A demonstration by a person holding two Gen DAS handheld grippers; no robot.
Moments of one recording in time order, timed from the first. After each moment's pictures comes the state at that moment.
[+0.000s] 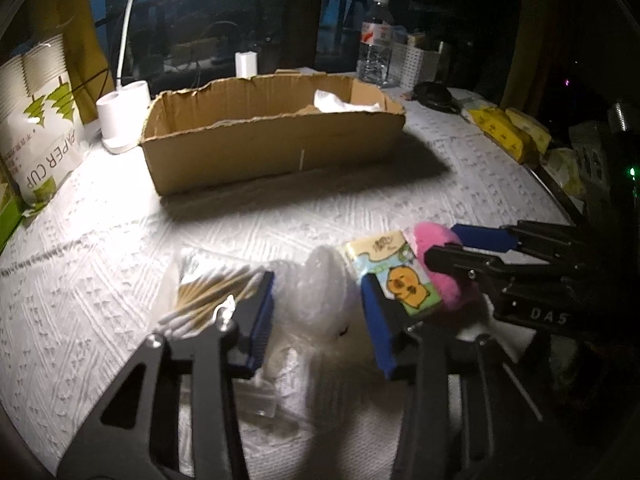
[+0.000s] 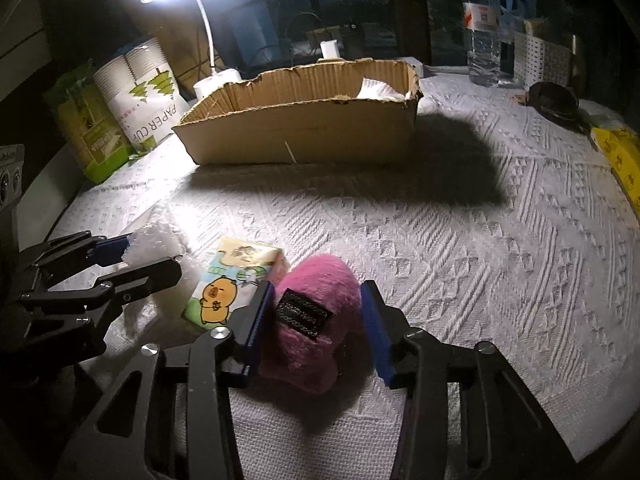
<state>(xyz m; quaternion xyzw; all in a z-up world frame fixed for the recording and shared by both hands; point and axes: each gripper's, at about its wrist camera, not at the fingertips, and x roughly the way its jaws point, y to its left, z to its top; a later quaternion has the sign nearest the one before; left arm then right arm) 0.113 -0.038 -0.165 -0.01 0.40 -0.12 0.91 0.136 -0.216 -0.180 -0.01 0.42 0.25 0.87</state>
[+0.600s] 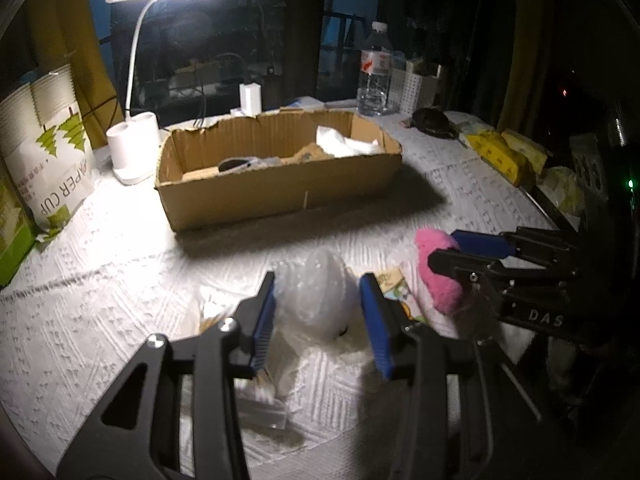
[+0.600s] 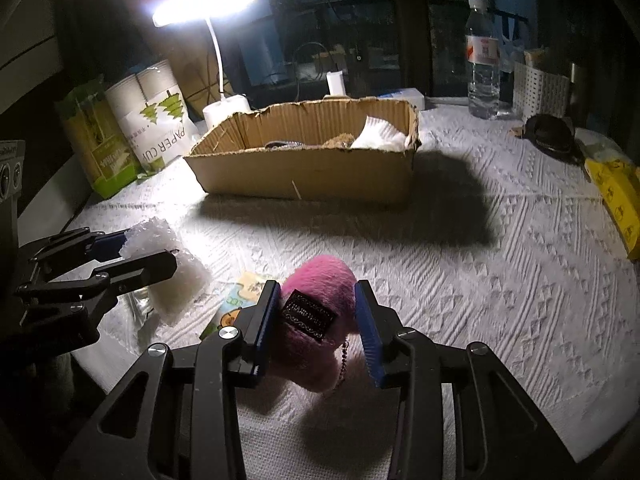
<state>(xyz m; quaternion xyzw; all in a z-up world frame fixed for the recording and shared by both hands) 0.113 -0.032 -0.135 0.00 0.37 -0.12 0.92 0.139 -0.216 -0.152 -0.01 0.39 0.25 0.89</state>
